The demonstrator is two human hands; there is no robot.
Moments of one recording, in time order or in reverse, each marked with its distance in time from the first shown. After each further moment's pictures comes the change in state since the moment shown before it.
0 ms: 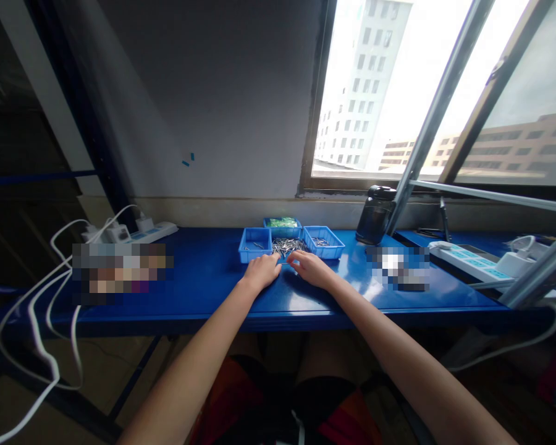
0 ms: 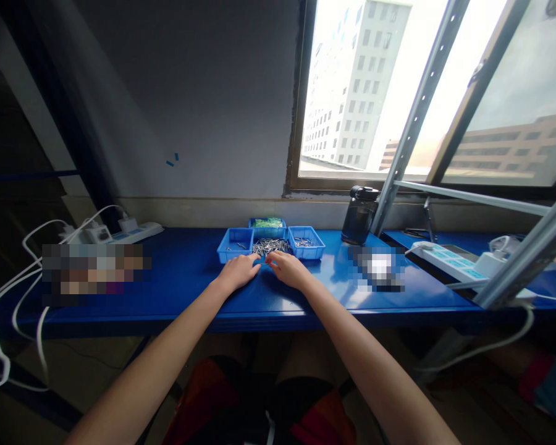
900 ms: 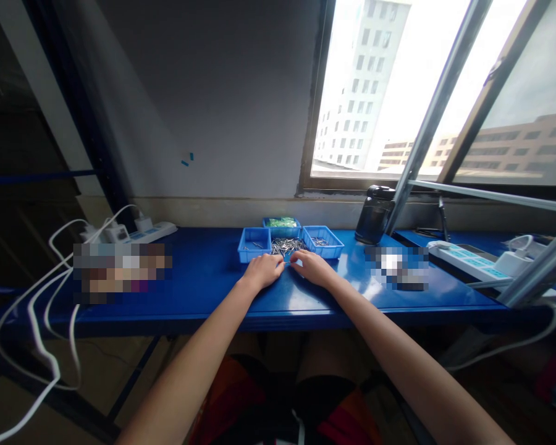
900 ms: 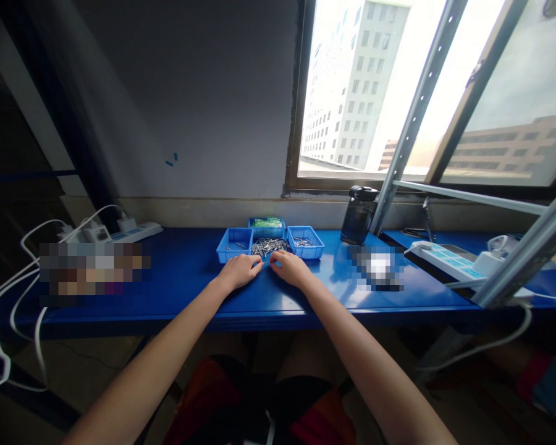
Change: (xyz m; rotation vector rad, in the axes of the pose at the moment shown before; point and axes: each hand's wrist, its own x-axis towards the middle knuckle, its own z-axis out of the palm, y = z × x) left_hand -0.007 0.006 -0.012 -0.046 0.016 0.079; right_hand 0.001 0.009 0.003 -0.103 -0.029 0.156
